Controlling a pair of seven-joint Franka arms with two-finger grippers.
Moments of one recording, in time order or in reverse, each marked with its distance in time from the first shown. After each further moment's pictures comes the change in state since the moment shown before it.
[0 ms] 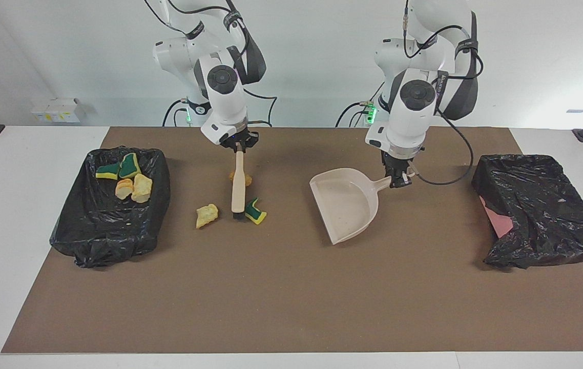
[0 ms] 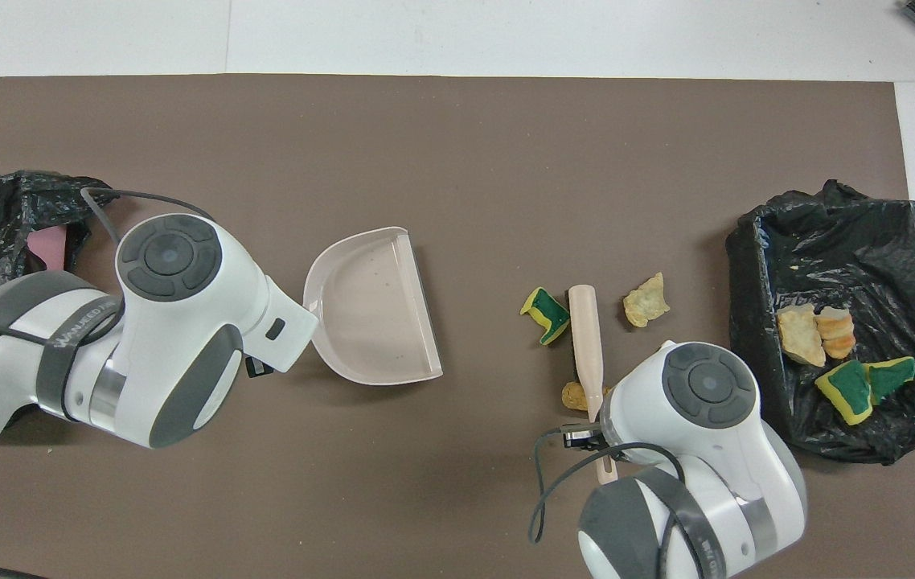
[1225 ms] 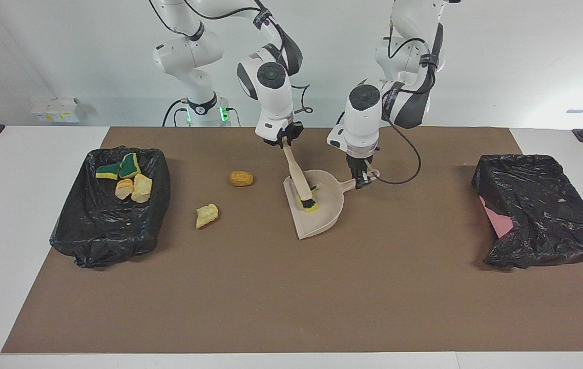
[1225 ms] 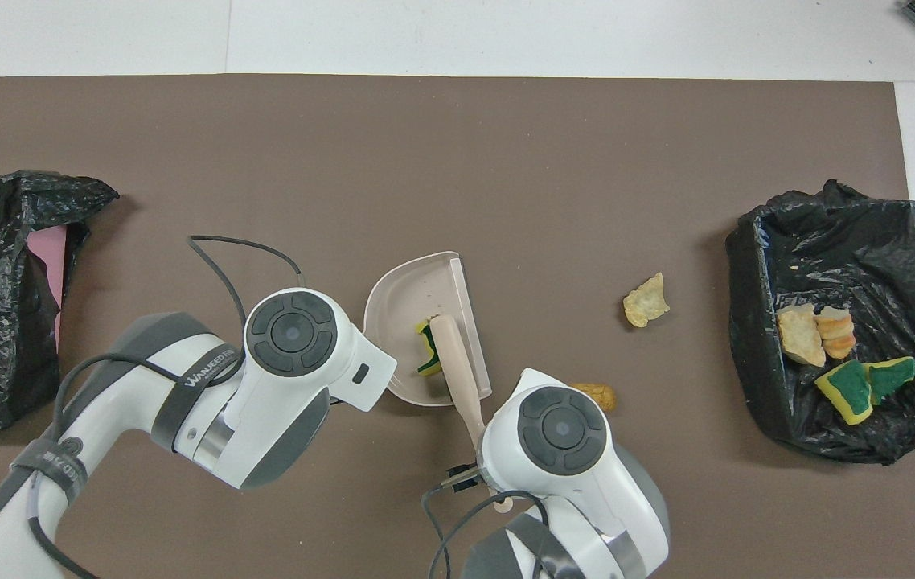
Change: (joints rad) left arm -0.084 0.019 0.004 -0.050 0.023 0.103 -0.108; right arm 0.249 0.124 0.006 0.102 0.111 0.069 0.102
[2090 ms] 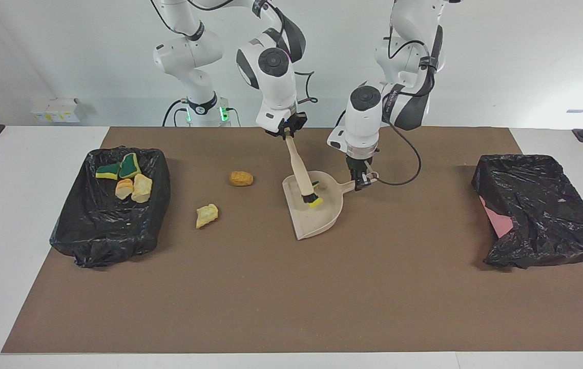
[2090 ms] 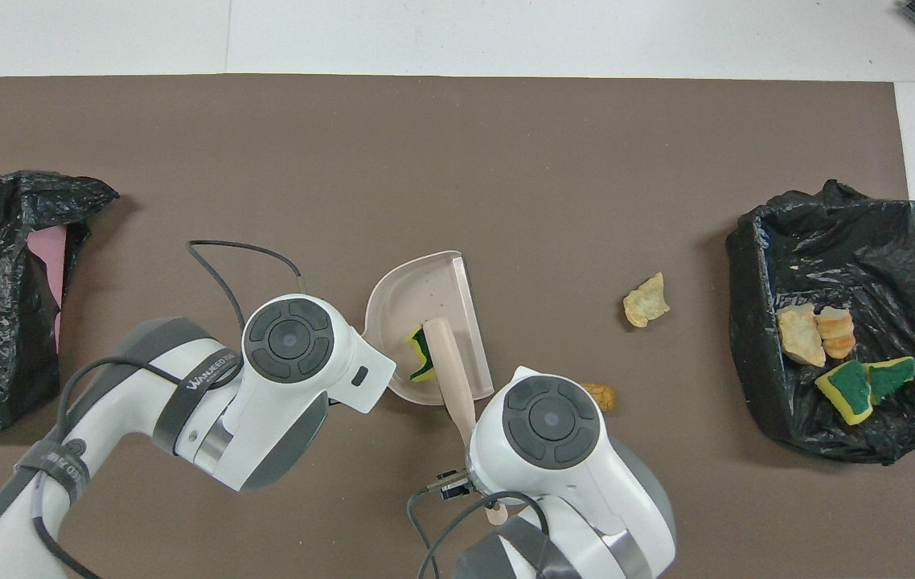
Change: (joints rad) left arm 0.000 -0.001 0.001 -0.012 0.000 0.026 0.000; right arm -0.049 0.046 -0.009 0.101 0.021 -0.077 0.042
